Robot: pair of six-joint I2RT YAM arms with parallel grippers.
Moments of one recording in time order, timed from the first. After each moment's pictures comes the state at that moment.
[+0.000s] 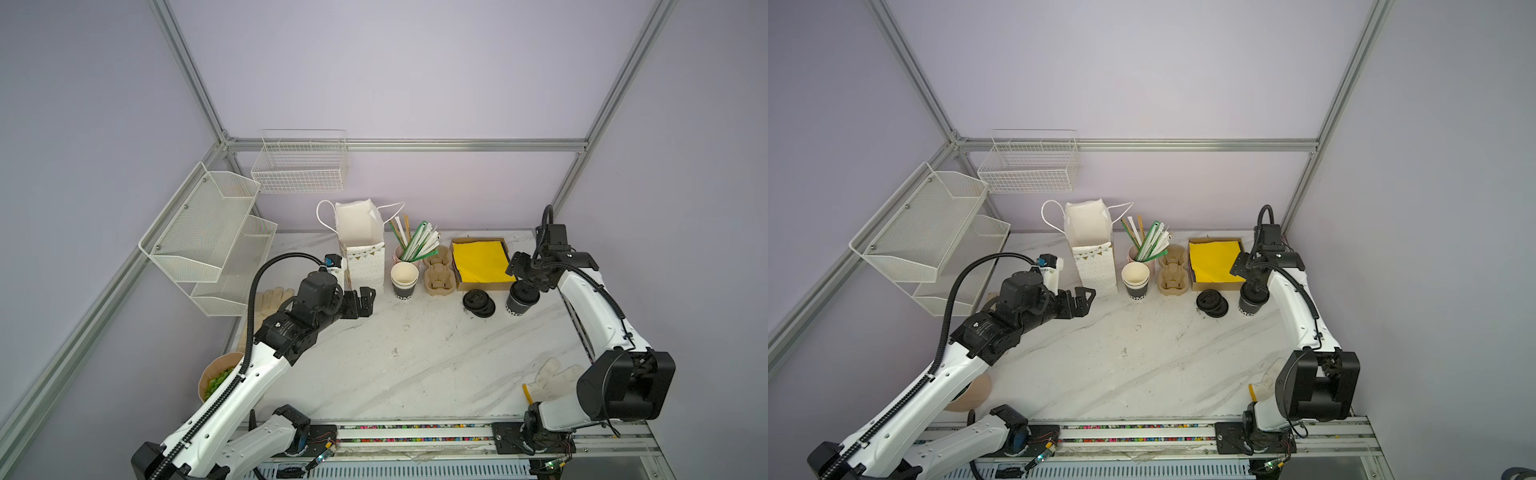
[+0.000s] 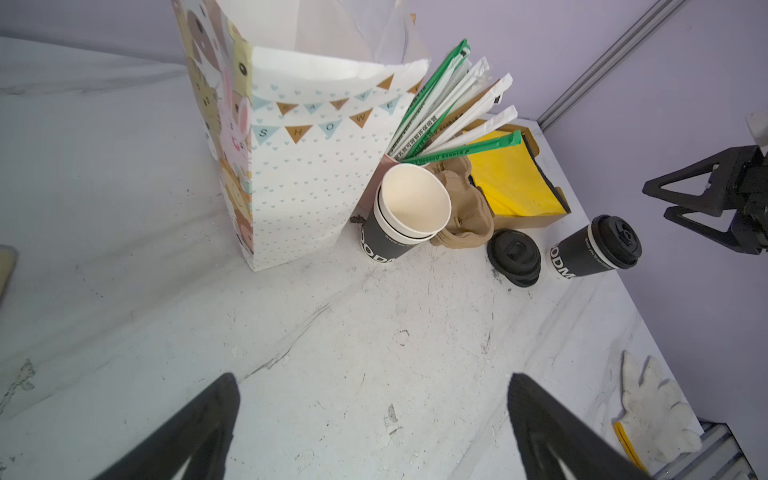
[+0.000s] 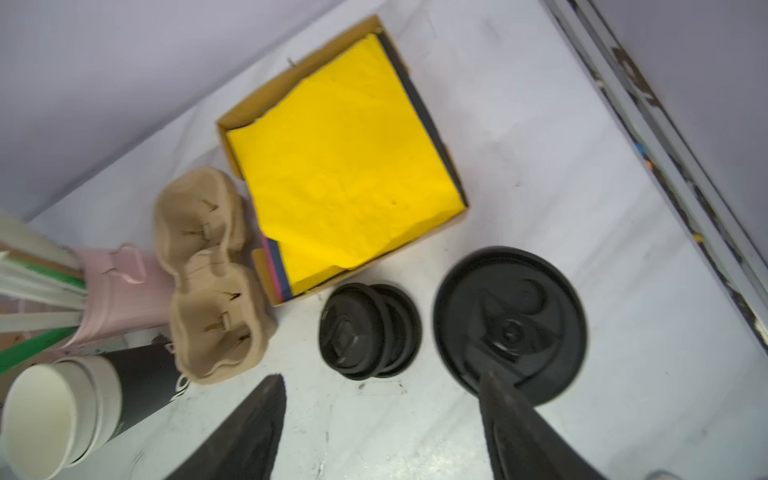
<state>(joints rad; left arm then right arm) -0.50 0.96 1.02 -0.60 -0.07 -0.44 0.08 1.48 1.40 -0.82 0.00 0.47</state>
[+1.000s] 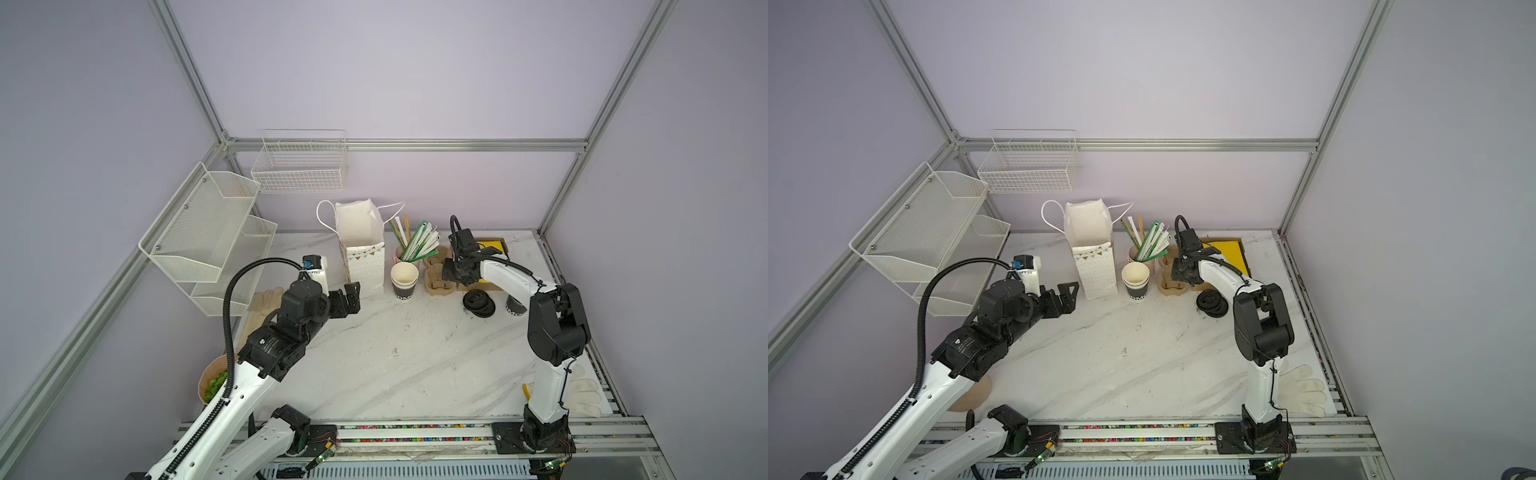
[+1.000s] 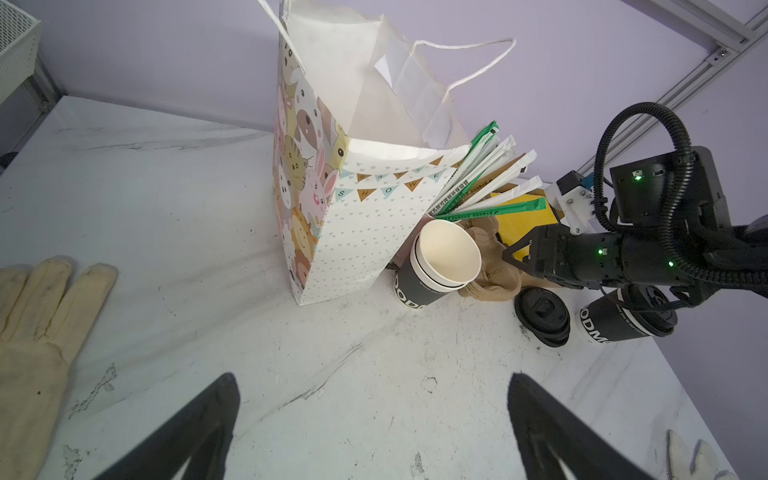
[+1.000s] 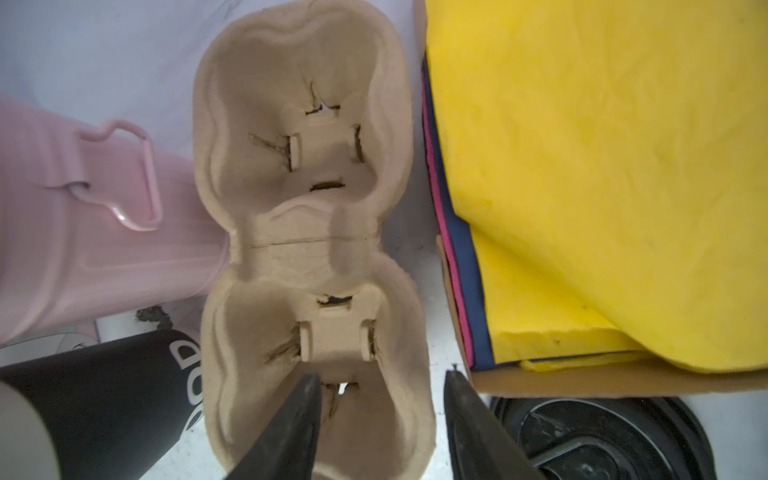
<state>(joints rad) -0.47 0.87 0.98 -0.55 -0.19 -0.44 0.38 1.96 1.54 -0.62 0.09 0.50</state>
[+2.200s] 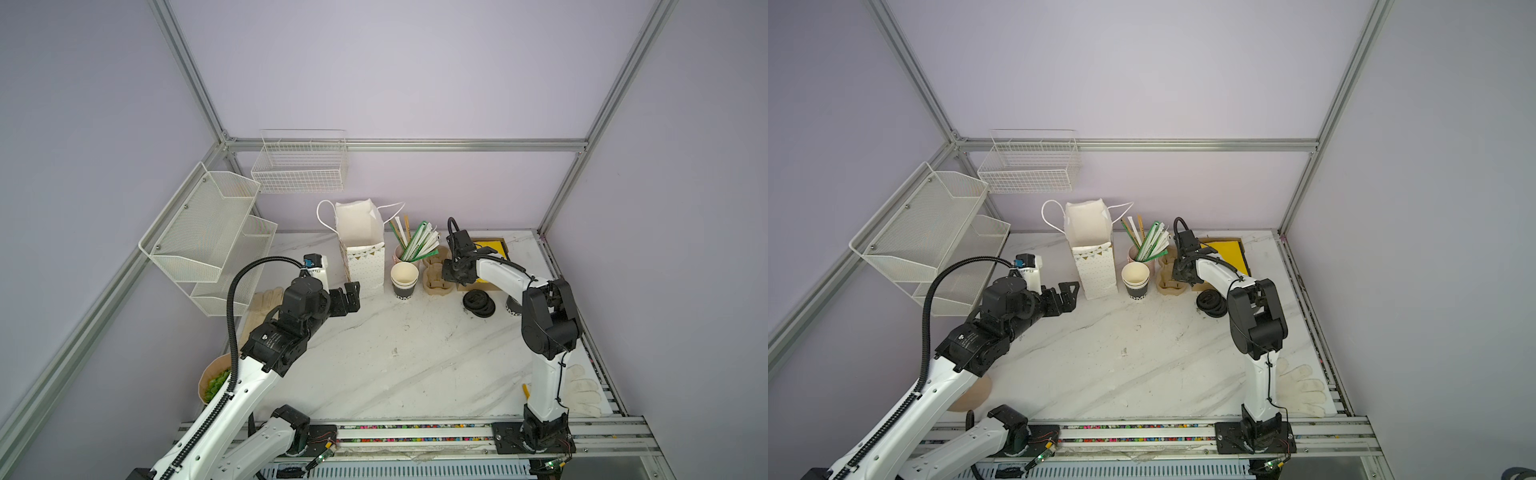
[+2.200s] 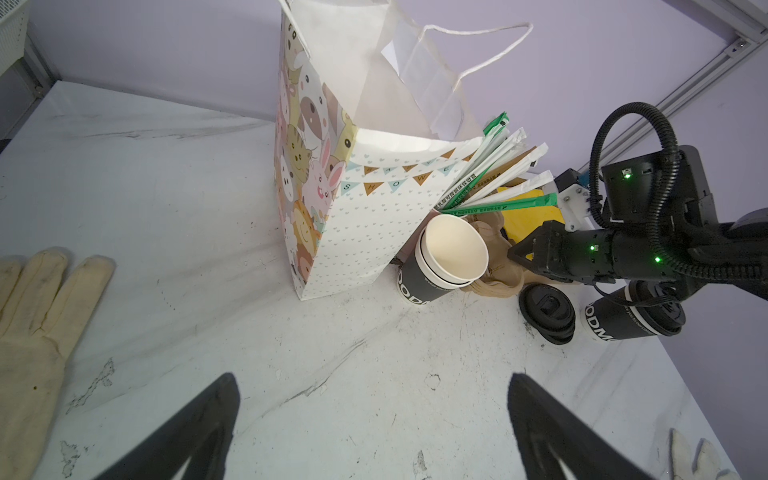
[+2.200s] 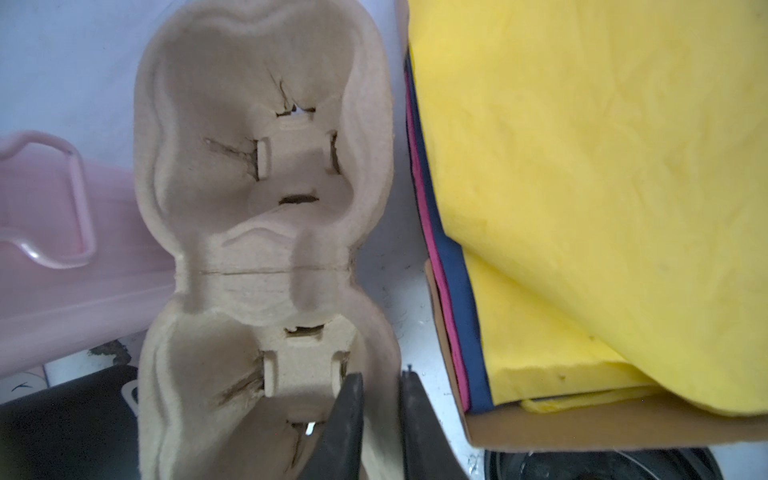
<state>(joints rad) -0.44 0.89 0.98 -0.55 -0.16 -0.44 0.38 2.02 1.57 -0.61 0.12 0.50</state>
